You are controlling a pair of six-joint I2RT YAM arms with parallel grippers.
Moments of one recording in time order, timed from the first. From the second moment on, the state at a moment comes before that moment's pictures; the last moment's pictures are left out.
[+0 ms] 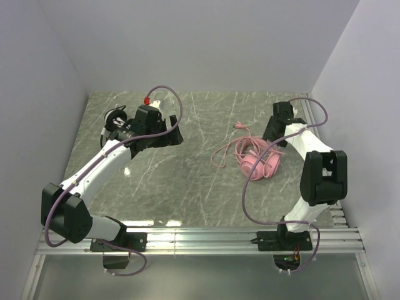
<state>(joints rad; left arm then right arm) -0.45 1.37 1.17 -0.51 0.03 -0.51 0.04 1.69 1.20 -0.52 0.22 0.44</state>
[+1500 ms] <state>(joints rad) -0.83 1.17 0.95 -0.51 -0.13 -0.92 0.30 1.11 0.92 -0.56 0.03 0.63</state>
